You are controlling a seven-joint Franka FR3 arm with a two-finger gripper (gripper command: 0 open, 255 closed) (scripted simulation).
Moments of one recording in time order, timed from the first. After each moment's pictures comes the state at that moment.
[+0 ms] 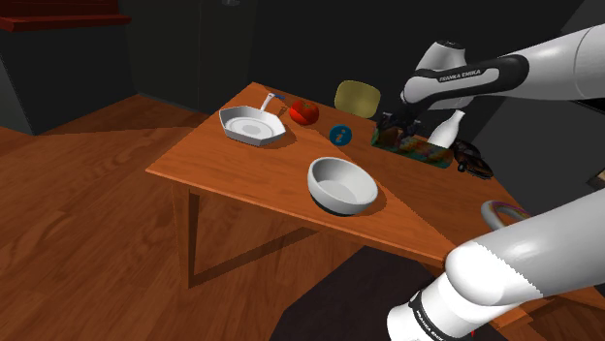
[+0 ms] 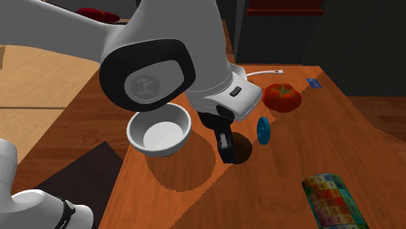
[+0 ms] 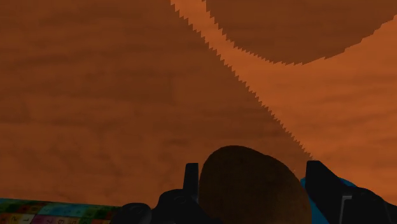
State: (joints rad) arm -0.39 -0.27 -0.18 -2.36 -0.25 2.35 0.40
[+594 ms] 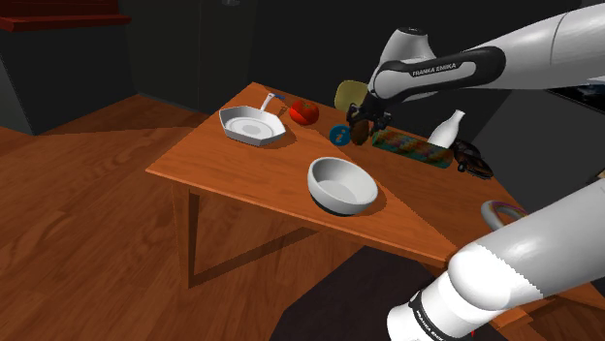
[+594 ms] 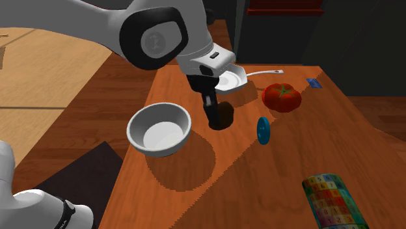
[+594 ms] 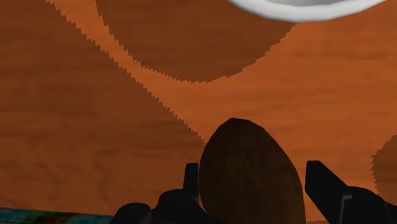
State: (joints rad) arm -0.31 -0.20 -0.03 -2.28 -0.26 2.30 0.63
